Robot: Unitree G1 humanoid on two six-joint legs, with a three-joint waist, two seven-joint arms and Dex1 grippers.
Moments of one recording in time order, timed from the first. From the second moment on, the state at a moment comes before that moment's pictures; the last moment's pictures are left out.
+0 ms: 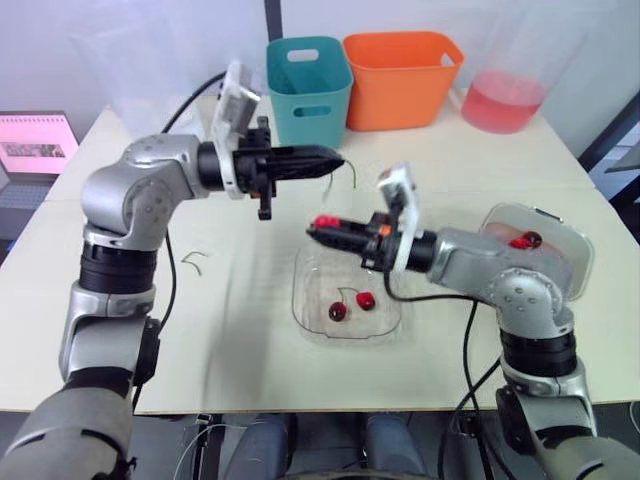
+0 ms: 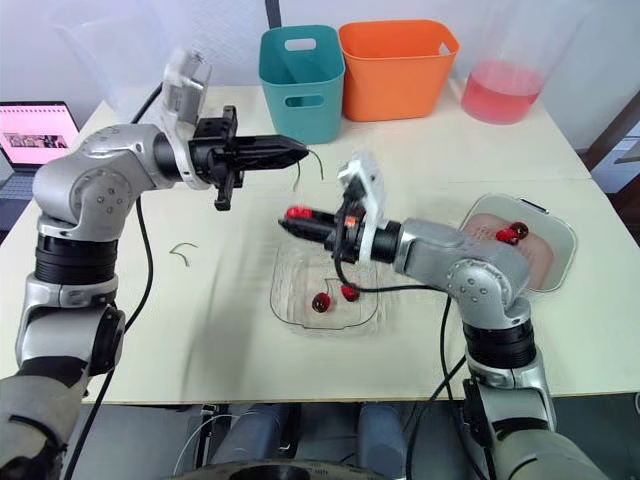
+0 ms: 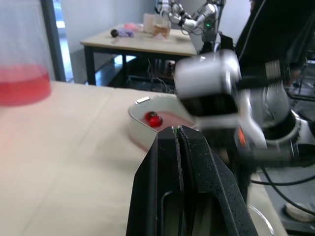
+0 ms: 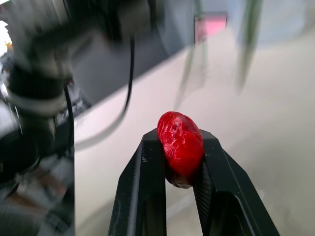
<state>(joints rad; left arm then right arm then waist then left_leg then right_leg) -0.95 0.53 -0.01 0.04 -0.67 0.71 -1.16 -0.56 -0.42 0.04 -0.38 0.96 1.06 0.47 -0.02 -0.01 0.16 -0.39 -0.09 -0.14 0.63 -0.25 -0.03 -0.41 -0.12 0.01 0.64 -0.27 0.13</state>
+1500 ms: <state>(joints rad) -0.86 0.54 -0.05 0.06 -0.58 0.60 -1.20 -0.17 -0.95 -0.36 -0.09 0.52 0.73 0.67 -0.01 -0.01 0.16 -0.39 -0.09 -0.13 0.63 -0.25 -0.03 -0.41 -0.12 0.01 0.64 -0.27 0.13</state>
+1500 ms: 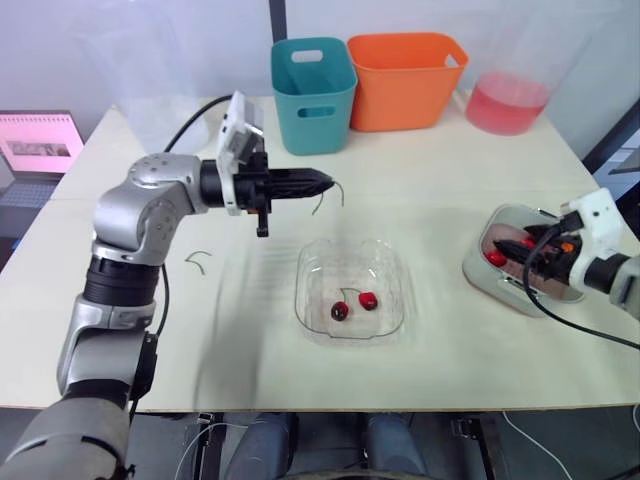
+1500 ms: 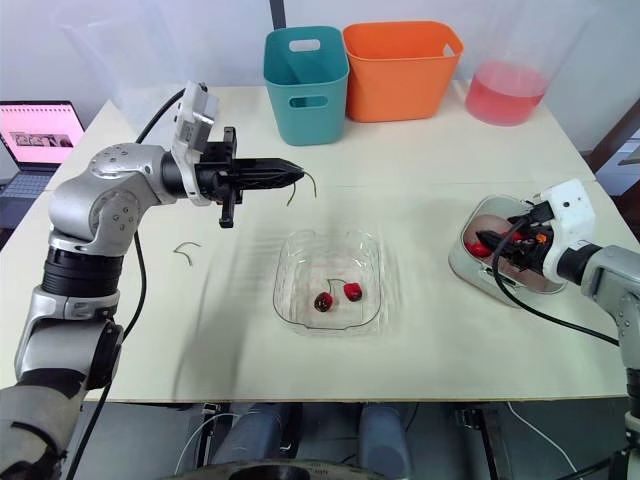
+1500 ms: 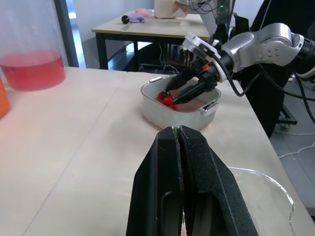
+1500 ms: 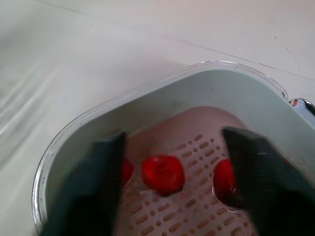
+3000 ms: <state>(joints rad) -0.14 0.75 0.44 -0.02 -0.77 0.99 -0.78 -0.75 -0.60 0.30 -0.43 0.57 0.91 0.77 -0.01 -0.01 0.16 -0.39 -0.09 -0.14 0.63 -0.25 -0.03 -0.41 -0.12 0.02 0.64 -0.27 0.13</state>
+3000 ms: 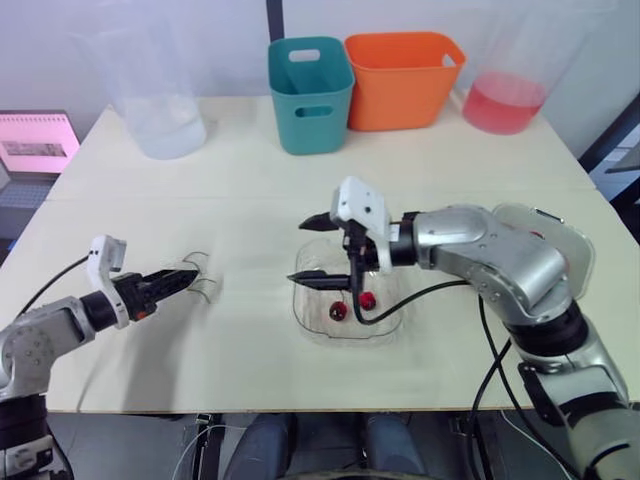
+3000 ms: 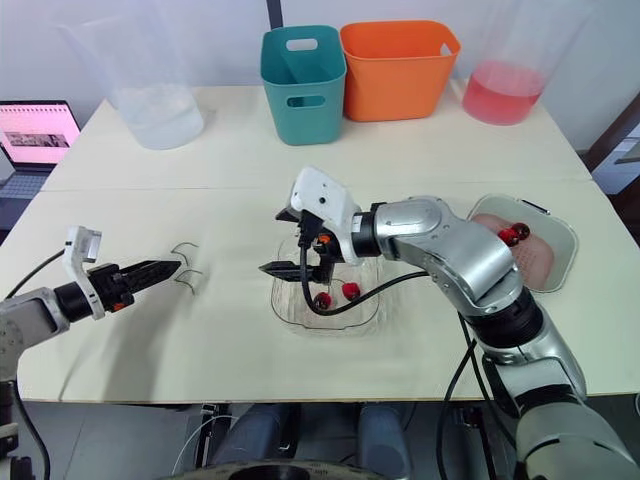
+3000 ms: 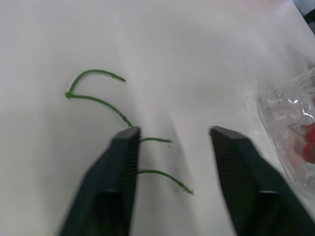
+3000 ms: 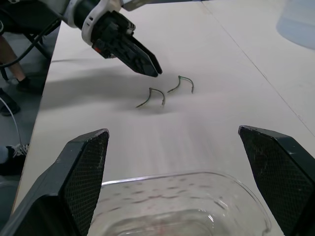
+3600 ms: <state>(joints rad) -0.41 0.84 0.26 -0.31 -0.79 0.82 -0.94 -0.47 -0.80 -0.27 -0.43 0.75 1.03 0.74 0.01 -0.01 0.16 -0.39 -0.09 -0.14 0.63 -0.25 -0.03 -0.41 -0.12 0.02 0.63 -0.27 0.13</state>
